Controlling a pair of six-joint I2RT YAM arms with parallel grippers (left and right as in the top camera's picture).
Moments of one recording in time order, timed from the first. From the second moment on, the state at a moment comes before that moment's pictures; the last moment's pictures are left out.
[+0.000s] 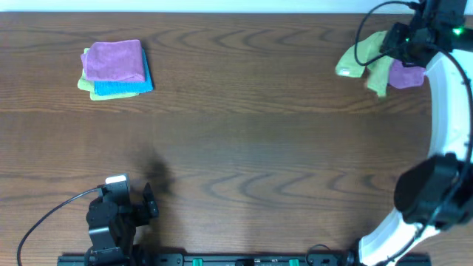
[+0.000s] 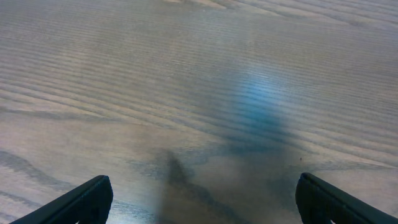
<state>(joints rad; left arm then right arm) 0.14 0.01 0.19 -0.83 0.00 -0.04 -0.17 1.90 1.90 -0.93 -0.08 0.19</state>
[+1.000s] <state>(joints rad) 0.14 0.01 0.19 -0.83 0.00 -0.04 0.37 1.86 1.89 -1.20 -0.13 0.12</state>
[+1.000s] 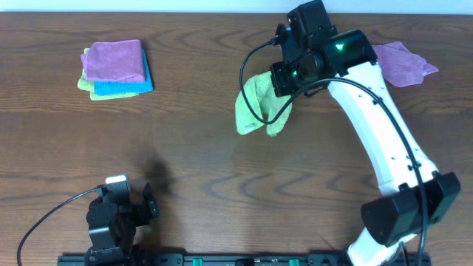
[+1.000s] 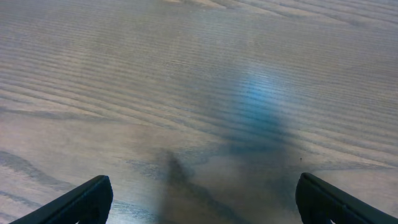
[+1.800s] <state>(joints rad) 0.14 0.01 0.19 -0.83 0.00 -0.04 0.23 2.22 1.84 -0.67 0.24 0.02</state>
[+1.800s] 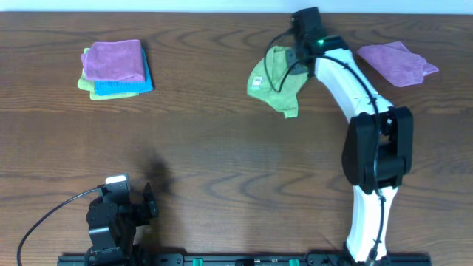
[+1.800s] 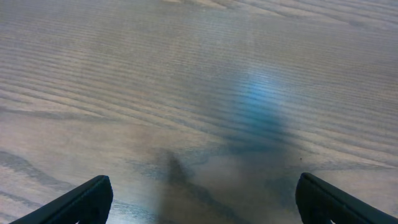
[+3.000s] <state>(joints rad) 0.14 0.01 0.19 -0.83 0.00 -0.04 0.35 2.10 1.61 -0.97 0.02 0.04</state>
